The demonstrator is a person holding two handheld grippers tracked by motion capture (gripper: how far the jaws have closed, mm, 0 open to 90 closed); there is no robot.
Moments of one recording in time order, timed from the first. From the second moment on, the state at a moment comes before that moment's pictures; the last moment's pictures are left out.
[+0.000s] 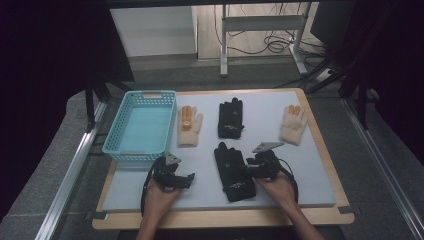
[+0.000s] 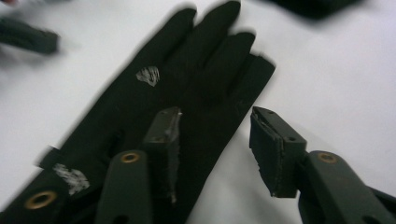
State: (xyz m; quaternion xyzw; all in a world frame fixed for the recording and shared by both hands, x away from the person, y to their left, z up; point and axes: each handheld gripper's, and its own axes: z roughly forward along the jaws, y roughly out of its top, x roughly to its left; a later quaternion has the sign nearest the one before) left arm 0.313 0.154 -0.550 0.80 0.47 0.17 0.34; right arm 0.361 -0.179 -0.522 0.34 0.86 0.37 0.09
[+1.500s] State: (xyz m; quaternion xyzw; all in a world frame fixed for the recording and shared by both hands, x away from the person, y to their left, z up) left arm 0.313 0.154 -0.550 0.80 0.47 0.17 0.34; right arm 0.378 -0.137 -0.476 0.29 0.88 0.37 0.09
